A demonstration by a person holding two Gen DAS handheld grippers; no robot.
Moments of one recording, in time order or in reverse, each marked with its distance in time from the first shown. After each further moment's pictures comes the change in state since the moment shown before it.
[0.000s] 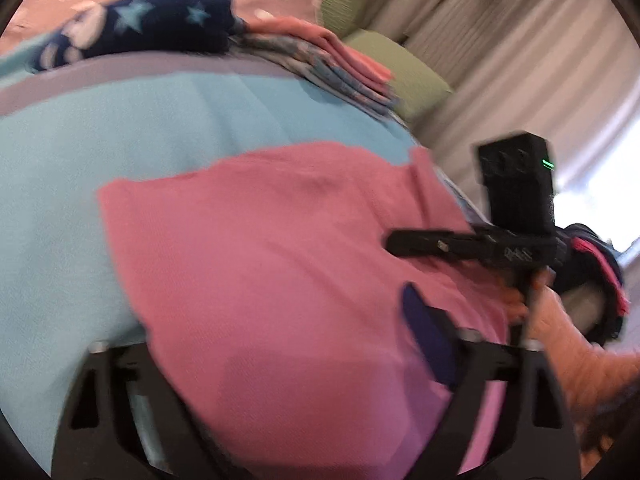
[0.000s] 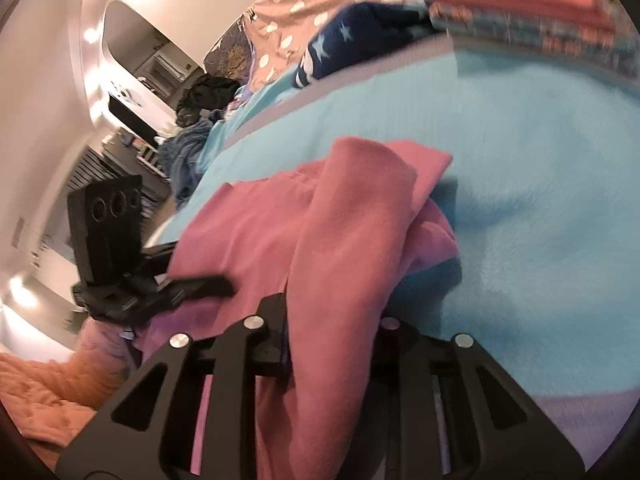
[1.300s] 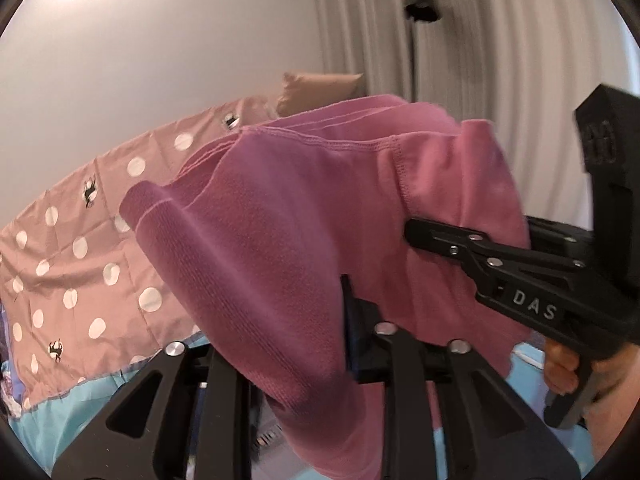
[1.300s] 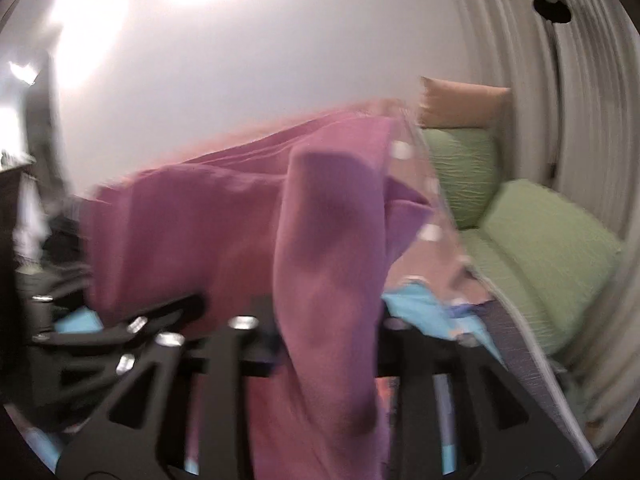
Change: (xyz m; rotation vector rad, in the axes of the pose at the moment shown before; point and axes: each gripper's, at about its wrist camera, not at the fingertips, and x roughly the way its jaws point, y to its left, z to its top) left arm 0.009 -0.162 0.378 0.454 -0.343 0.336; right arm -0.150 -0.062 0.315 -0.078 -0.585 -0.713
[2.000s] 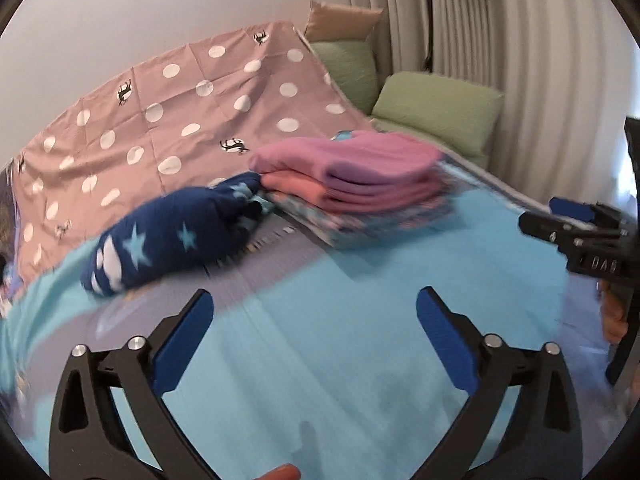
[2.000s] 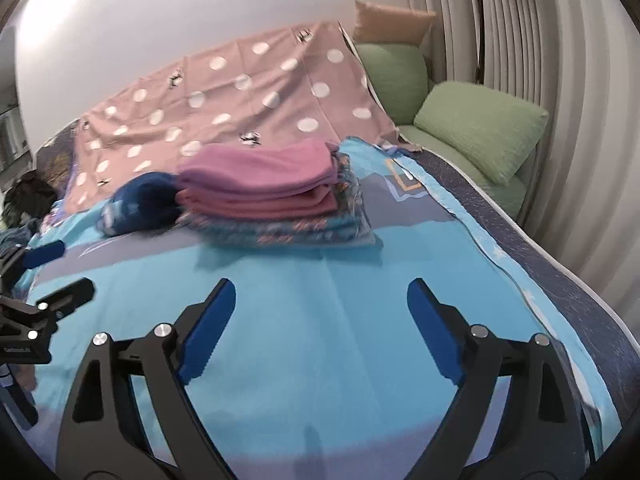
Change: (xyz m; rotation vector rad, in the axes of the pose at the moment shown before) left arm -0.066 -0.043 -0.254 -0.067 0.126 0.057; right arm -0.155 0.021 -0.254 0.076 0.147 -0.082
